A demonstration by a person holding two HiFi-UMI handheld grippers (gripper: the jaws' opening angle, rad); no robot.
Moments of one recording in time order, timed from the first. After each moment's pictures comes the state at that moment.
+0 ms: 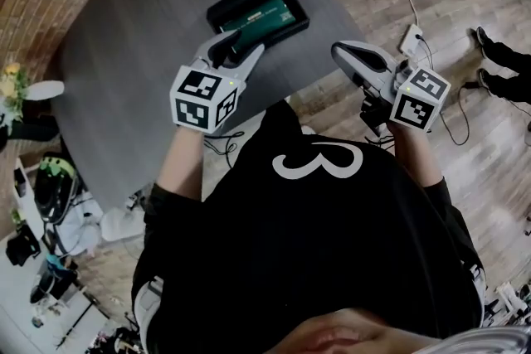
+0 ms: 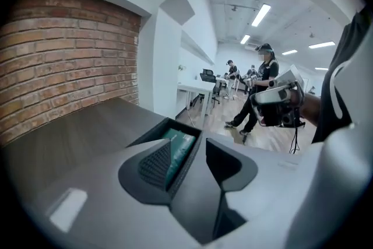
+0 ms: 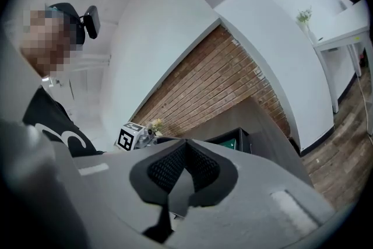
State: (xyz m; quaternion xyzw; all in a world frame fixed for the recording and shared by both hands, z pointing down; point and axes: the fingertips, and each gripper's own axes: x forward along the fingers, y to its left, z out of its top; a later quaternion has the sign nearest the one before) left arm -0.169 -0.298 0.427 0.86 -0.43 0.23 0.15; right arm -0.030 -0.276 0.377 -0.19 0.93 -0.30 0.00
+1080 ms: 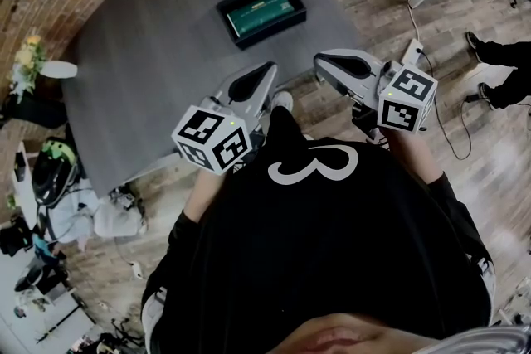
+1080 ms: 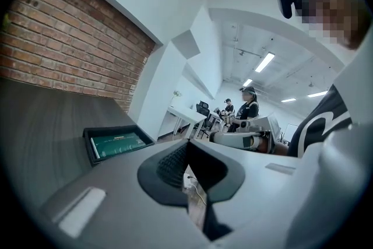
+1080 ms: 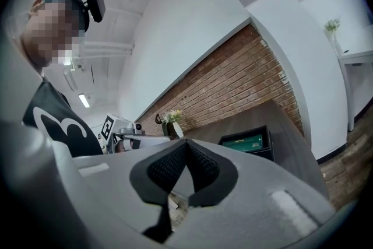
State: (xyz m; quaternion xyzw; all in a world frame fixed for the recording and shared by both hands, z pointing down) left arm -0.112 -0.170 0.356 0.87 -0.44 0.02 0.21; right arm -0.047 -0.184 0.353 -0.12 0.97 -0.23 -0.02
